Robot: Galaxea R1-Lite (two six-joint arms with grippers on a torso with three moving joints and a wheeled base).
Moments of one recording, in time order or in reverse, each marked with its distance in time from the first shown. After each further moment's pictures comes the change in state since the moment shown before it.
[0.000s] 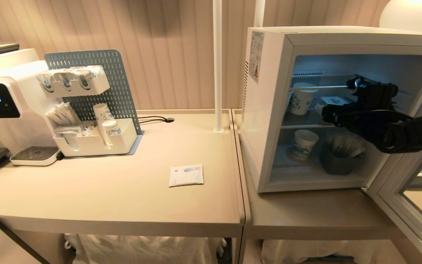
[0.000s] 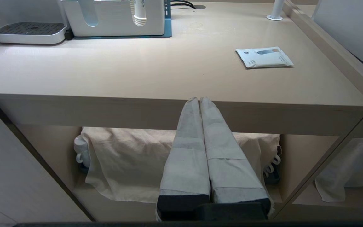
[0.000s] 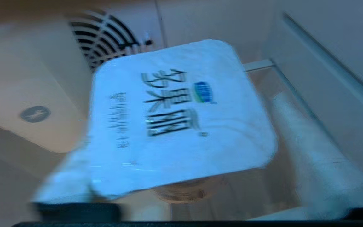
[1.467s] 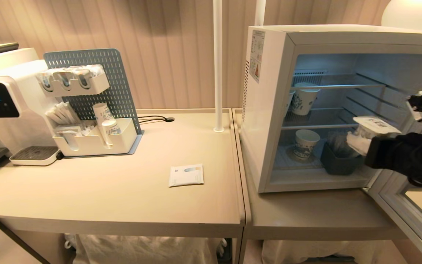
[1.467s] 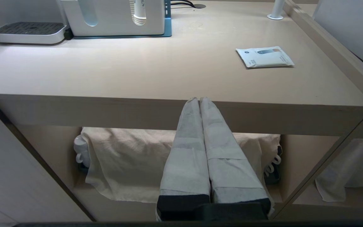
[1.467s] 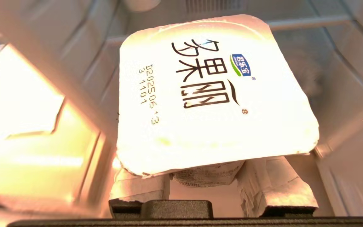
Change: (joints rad) left arm 0.001 0.000 0.000 0.000 0.000 0.000; right arm 0.251 -0.812 0.746 0.098 0.011 0.029
